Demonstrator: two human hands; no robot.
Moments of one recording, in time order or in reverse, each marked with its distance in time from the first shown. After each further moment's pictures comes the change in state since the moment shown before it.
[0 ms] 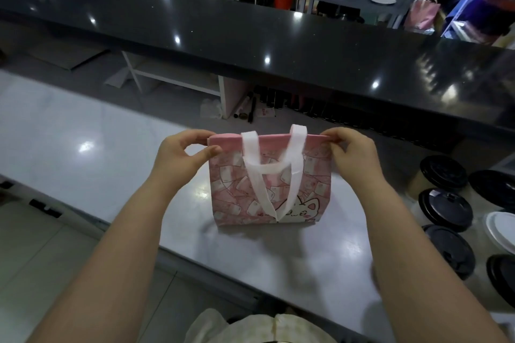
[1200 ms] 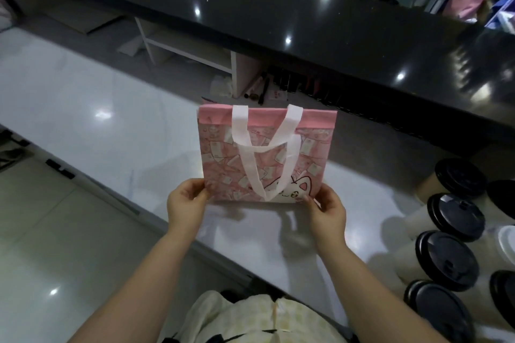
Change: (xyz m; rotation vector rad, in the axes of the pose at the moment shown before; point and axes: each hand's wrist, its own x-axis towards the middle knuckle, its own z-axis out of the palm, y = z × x) left_hand -0.110 -0.075 0.074 -0.404 0.354 -0.521; right_hand -0.111 0.052 0.084 0.772 0.009 0.450
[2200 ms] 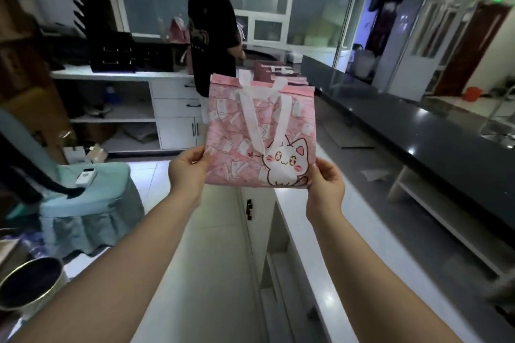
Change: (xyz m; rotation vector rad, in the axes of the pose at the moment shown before) left_hand 0.028 0.192 -0.394 -0.232 0.968 0.344; right_hand -0.119 -0.149 0.496 0.321 -0.813 0.010
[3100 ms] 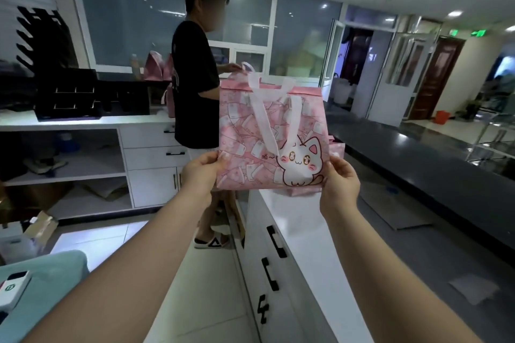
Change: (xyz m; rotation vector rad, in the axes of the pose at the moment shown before) left_hand 0.459 -0.024 0.097 -0.097 -0.222 -0.207; right_hand 0.324 0.065 0.305 0.100 0.131 -0.114
